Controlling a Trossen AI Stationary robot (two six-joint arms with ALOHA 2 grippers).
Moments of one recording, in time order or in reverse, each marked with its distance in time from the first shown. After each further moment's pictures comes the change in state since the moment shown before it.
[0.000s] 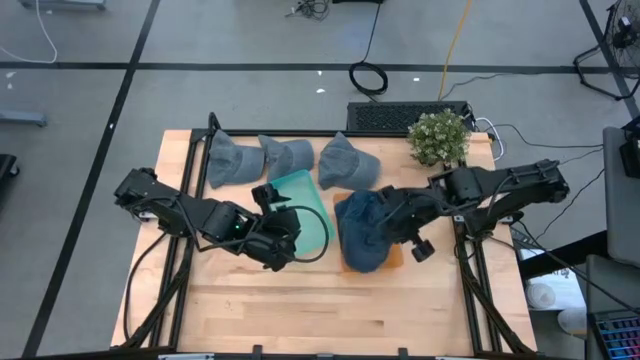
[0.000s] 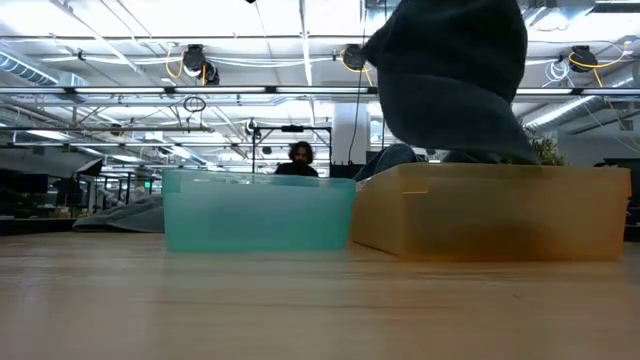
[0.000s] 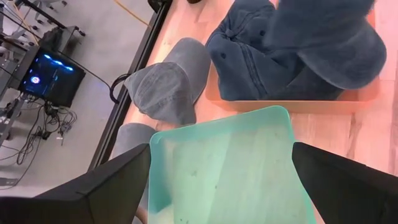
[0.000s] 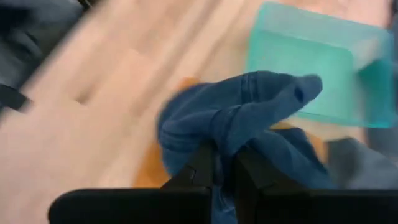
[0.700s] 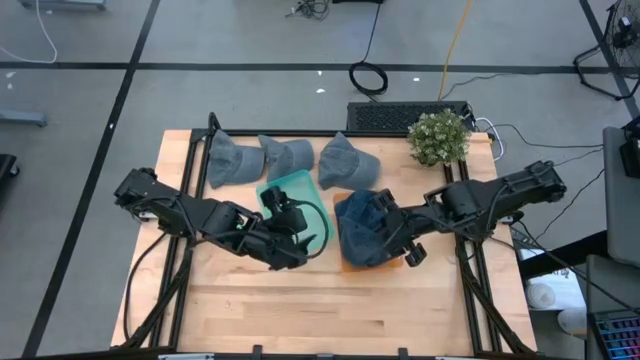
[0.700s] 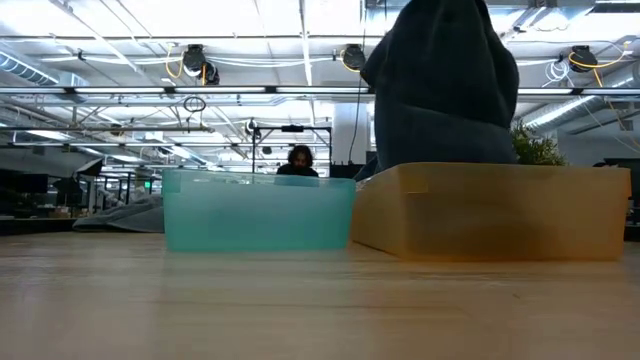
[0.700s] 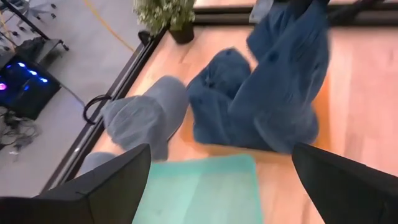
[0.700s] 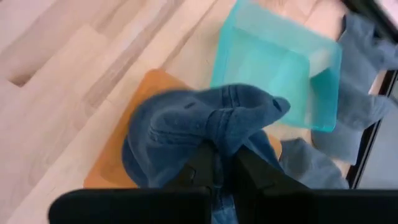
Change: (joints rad) left arm 0.000 0.000 0.000 0.234 0.001 0.000; right arm 0.087 0.029 -0.019 0.049 0.232 -0.053
